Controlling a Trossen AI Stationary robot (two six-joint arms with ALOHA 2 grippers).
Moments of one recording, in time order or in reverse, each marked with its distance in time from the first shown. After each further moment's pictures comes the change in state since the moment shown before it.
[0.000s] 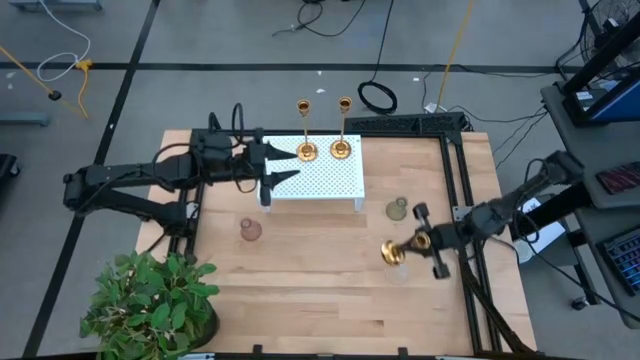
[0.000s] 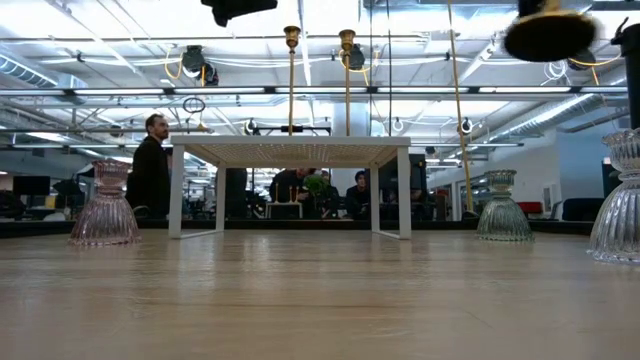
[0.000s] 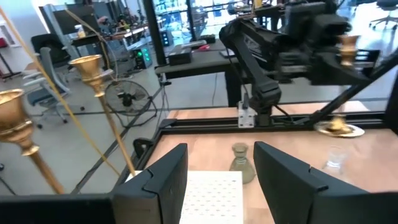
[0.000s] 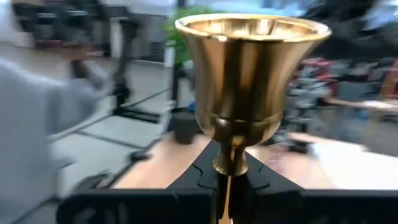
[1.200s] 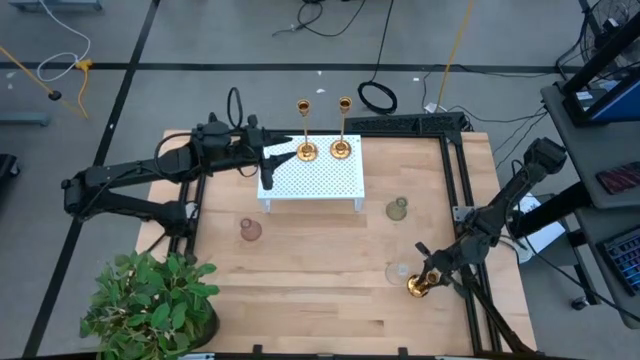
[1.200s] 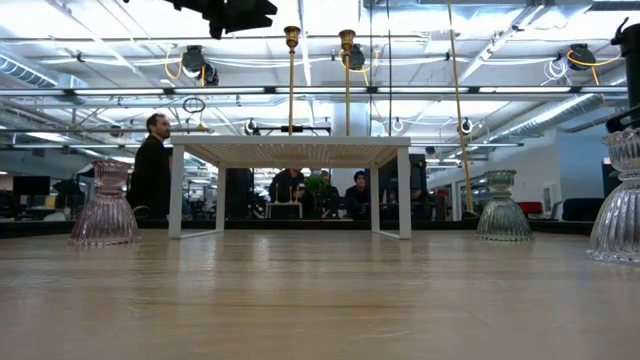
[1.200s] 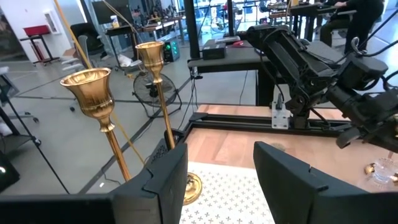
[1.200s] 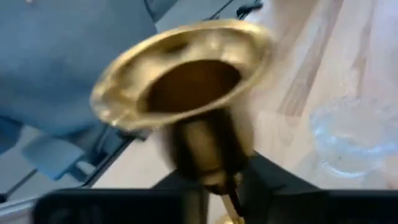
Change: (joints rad) left arm 0.132 0.000 0.000 -0.001 -0.001 -0.029; right arm 0.317 -0.009 -0.361 -0.049 -0.159 0.494
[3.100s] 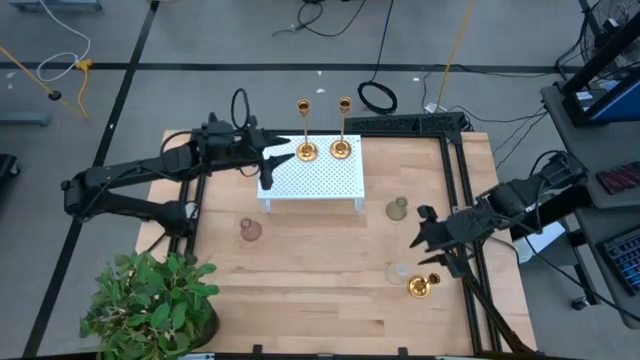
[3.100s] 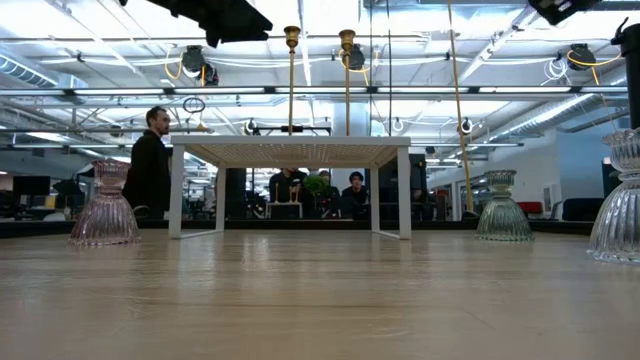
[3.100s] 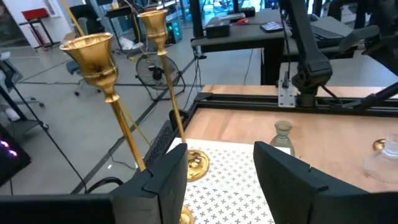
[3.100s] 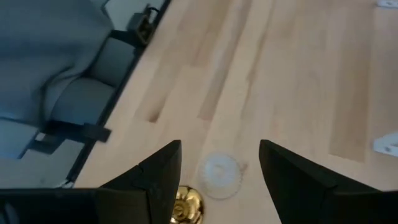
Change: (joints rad) left arm 0.018 -0.001 0.000 -0.083 -0.002 0.024; right arm -0.343 0.206 0.943 -1.175 -0.128 -0.179
